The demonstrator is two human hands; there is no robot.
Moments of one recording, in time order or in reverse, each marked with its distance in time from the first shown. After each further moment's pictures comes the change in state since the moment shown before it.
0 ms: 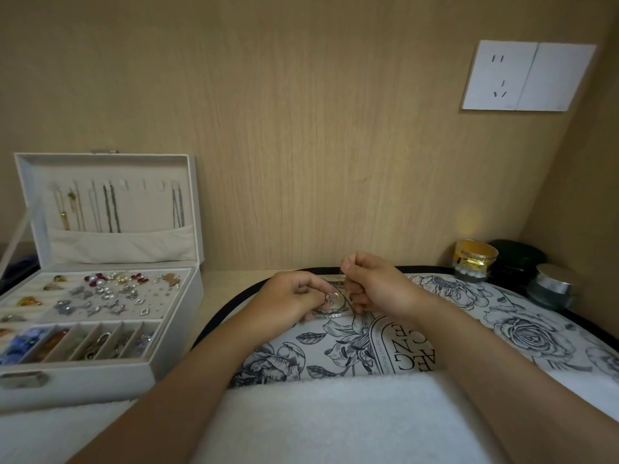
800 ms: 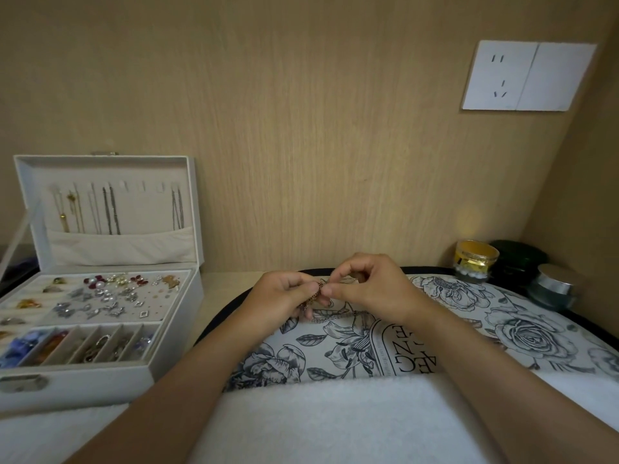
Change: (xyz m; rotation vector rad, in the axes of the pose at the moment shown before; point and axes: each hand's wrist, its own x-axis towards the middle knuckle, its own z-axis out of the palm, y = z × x) left_hand -0.001 -0.002 -0.006 -0.135 0.041 -0.008; right_hand -0.006 0.002 -0.002 -0.338 0.102 -0.318
